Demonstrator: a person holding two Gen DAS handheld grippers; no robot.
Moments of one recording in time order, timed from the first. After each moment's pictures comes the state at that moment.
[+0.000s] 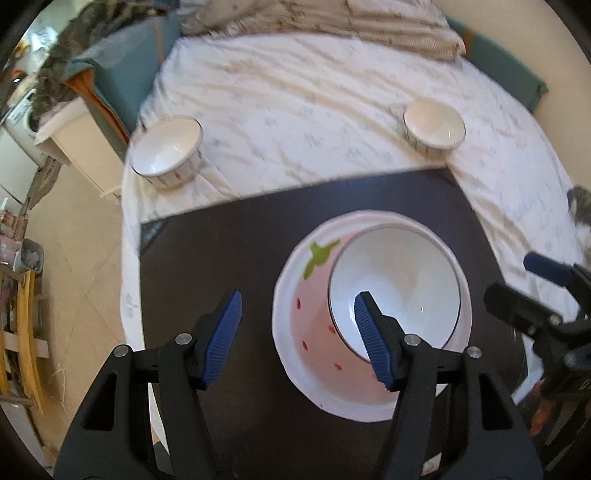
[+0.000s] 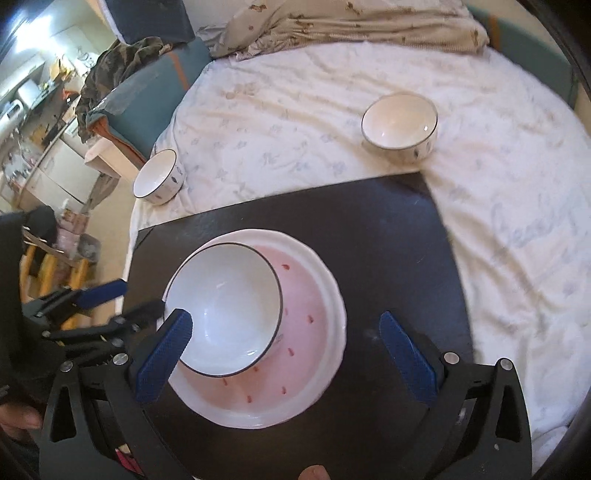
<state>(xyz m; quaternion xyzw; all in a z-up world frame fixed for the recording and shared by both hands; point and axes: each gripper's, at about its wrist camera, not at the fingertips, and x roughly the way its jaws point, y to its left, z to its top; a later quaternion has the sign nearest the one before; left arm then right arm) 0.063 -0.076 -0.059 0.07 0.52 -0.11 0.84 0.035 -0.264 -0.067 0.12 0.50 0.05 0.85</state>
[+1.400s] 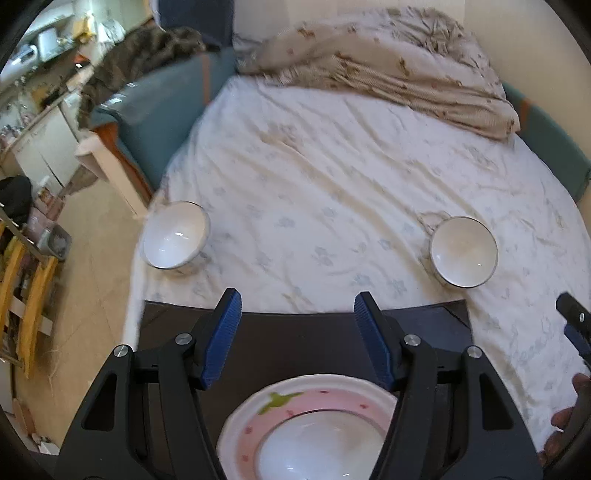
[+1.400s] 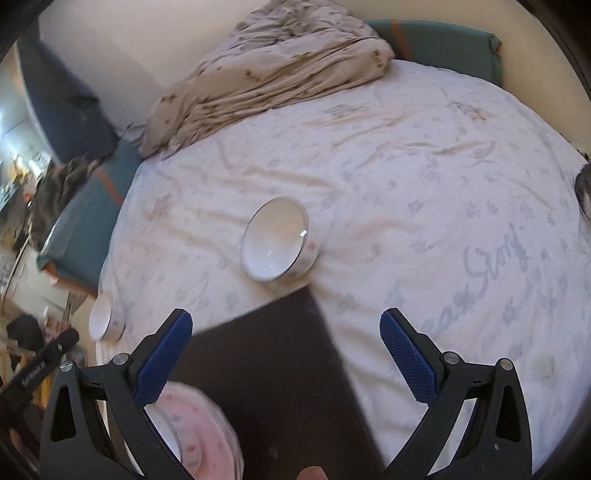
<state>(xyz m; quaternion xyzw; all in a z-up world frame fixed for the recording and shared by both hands) 0.160 -0.148 -0.021 0.02 0.46 0.00 0.89 0.098 -0.437 -0.044 0.25 0.40 -0.07 0.88</state>
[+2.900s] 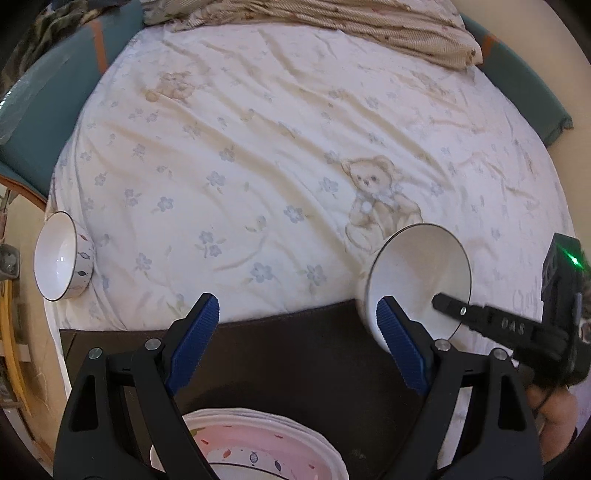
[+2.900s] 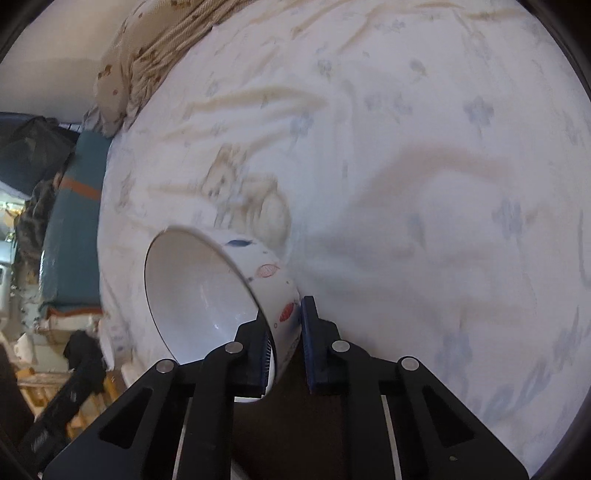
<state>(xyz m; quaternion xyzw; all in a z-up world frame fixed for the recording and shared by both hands) 0.236 -0.236 -0.074 0.04 0.58 -0.12 0.80 0.203 -0.482 -0.162 0.39 0.56 0.01 0.74</state>
